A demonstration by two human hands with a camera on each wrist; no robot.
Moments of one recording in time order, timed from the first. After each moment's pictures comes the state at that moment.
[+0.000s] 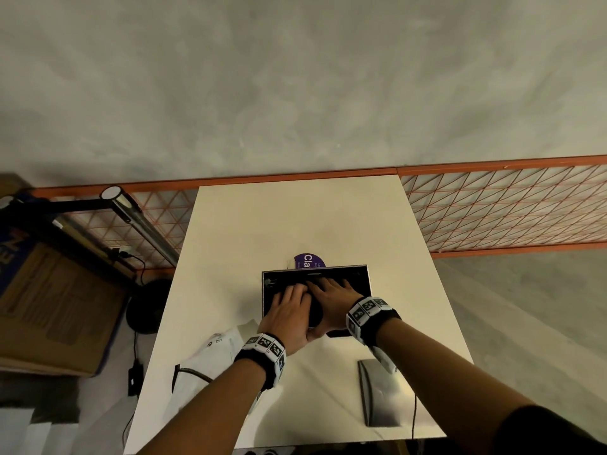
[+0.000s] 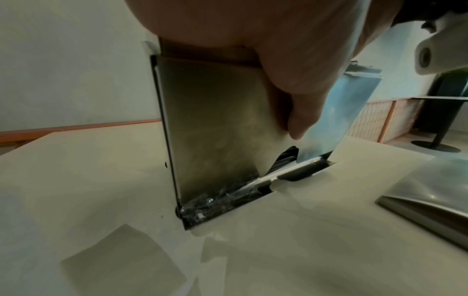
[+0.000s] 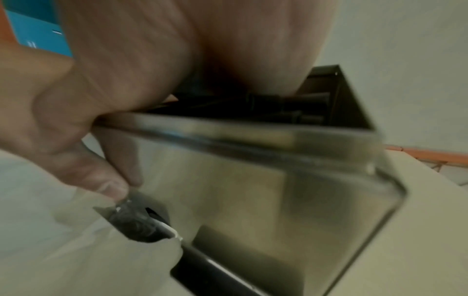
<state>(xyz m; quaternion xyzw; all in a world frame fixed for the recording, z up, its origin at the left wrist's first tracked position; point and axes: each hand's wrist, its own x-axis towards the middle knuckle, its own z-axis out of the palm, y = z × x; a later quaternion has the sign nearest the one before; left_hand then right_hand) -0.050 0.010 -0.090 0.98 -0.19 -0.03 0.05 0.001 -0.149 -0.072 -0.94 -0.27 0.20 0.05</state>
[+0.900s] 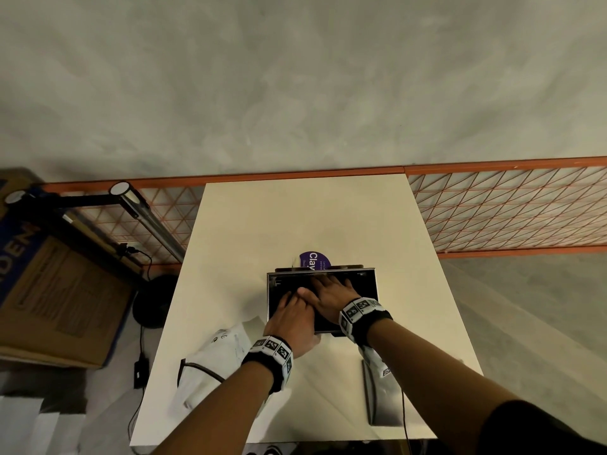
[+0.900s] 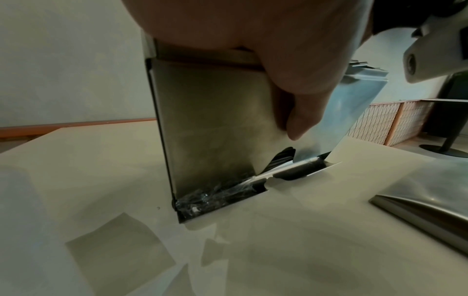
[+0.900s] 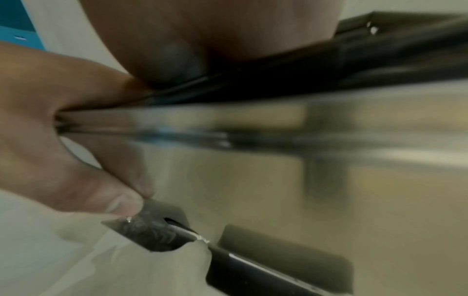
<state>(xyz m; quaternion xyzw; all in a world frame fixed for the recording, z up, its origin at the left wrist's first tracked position) -0.057 0.001 -0.089 0.98 -0.14 -0.10 0.03 0.010 -0.132 -0.077 -0.94 -0.18 0.24 0.14</state>
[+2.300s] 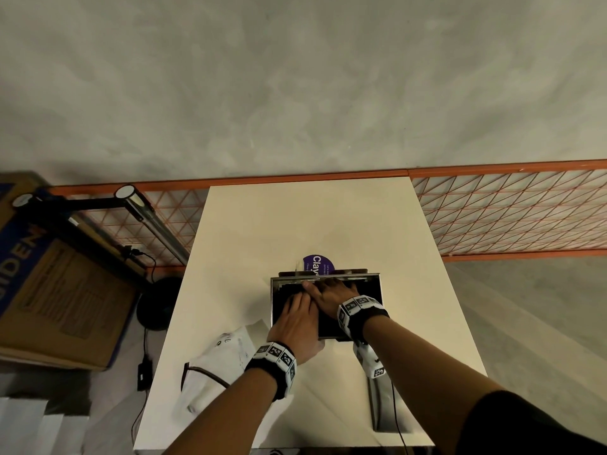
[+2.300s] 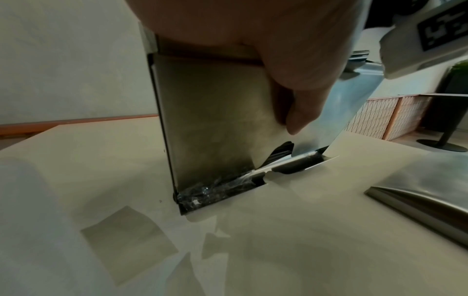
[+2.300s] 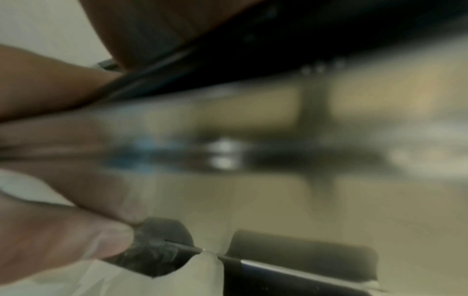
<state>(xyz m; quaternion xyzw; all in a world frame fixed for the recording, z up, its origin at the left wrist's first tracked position) -0.060 0.003 -0.090 0.99 -0.14 -0.08 0.05 0.021 -0.124 -0.072 -0.94 -0.10 0.30 0.16</state>
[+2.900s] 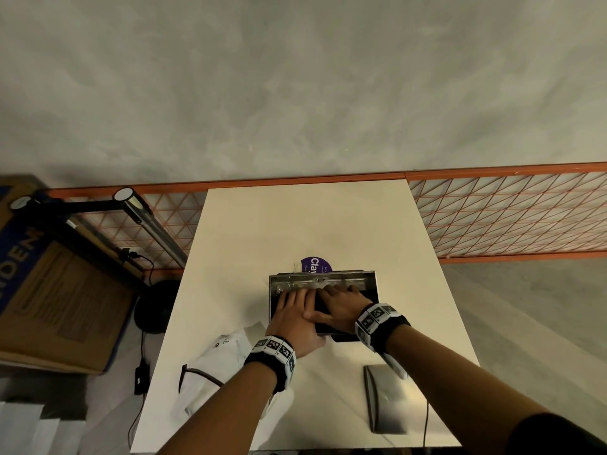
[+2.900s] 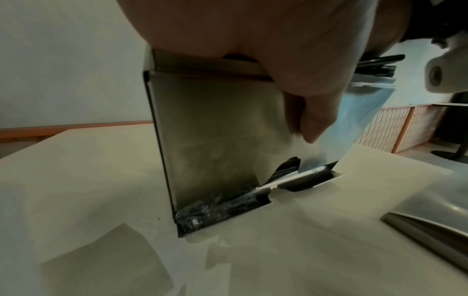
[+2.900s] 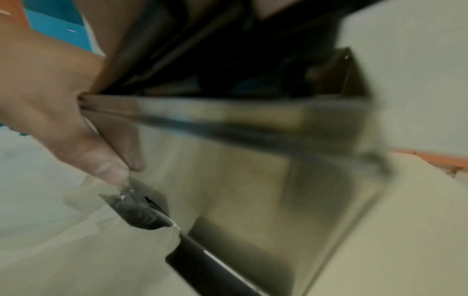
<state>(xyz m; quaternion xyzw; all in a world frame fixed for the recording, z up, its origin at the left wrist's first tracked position) -0.052 0.004 -0.085 0.99 -0.11 -0.07 0.08 -0.001 -0.151 -0.059 -0.94 -0.27 0.19 0.05</state>
